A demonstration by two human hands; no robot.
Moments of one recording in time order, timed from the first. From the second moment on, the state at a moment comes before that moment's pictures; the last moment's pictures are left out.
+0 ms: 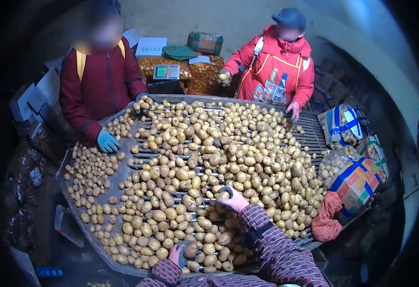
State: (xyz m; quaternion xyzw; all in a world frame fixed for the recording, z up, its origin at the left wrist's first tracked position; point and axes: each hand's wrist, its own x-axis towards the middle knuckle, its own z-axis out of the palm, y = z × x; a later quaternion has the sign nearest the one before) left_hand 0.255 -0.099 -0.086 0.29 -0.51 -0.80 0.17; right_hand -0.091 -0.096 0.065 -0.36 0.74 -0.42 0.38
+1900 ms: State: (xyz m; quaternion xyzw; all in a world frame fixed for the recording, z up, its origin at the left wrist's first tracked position) left_hand 0.381 -0.243 0.057 -0.27 0.41 -0.82 0.30; right_hand 0.268 -0.245 0.127 -0.71 0.58 -0.33 0.22
